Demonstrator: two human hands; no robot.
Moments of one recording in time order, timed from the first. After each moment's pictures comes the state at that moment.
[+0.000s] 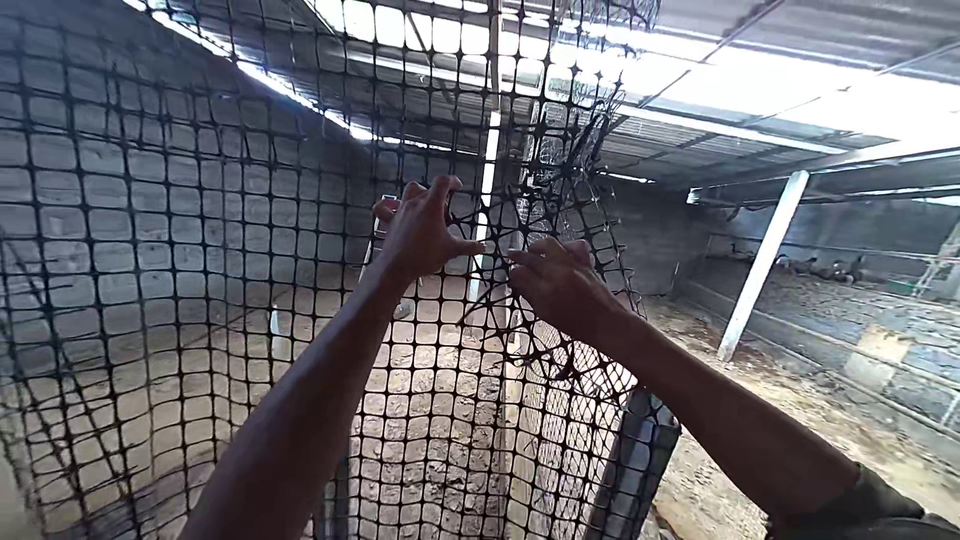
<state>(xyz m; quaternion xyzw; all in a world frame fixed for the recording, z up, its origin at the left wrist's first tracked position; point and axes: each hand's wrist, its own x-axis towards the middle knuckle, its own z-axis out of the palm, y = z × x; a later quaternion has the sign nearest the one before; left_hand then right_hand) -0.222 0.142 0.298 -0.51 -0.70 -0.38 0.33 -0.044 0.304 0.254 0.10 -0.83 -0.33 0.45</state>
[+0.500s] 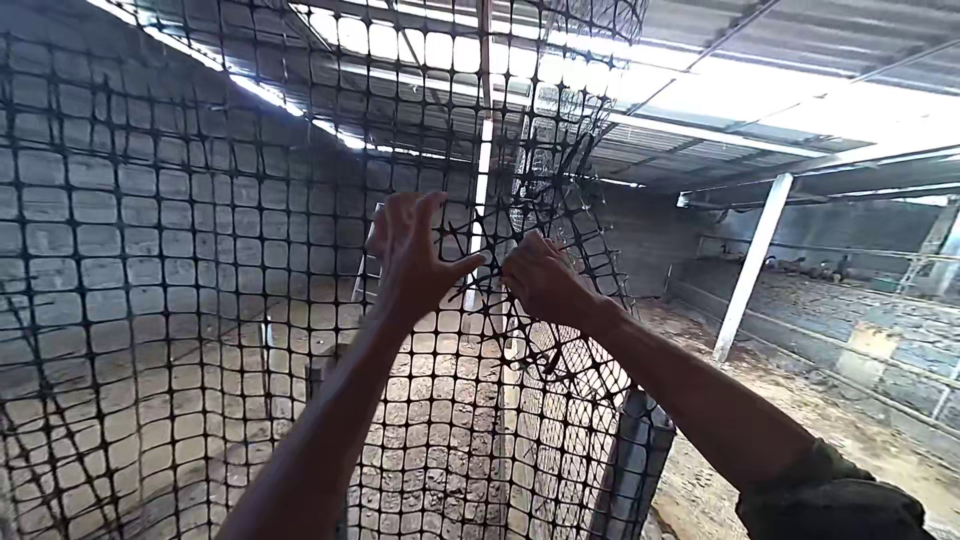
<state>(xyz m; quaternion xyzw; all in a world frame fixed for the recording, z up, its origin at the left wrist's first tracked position) -0.197 0.131 0.260 -0.47 -0.63 -0.47 0.41 -0.067 0.322 0.267 0.15 -0.86 -0.22 0.44</state>
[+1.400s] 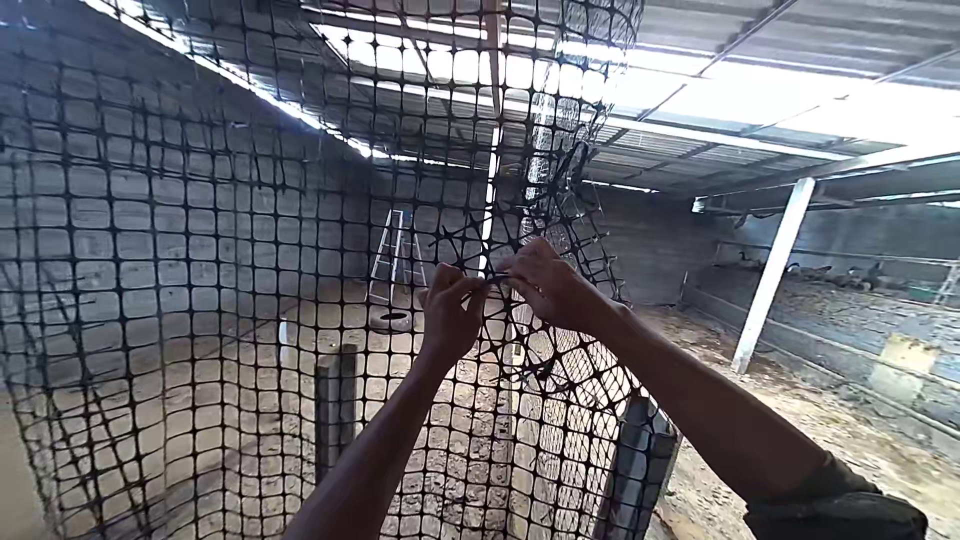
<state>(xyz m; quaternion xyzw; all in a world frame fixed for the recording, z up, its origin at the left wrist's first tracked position) -0.182 0.183 0.200 -0.48 -0.58 -0.57 0.33 -0.046 0.319 0.271 0.24 -0.86 -0.11 0.45</state>
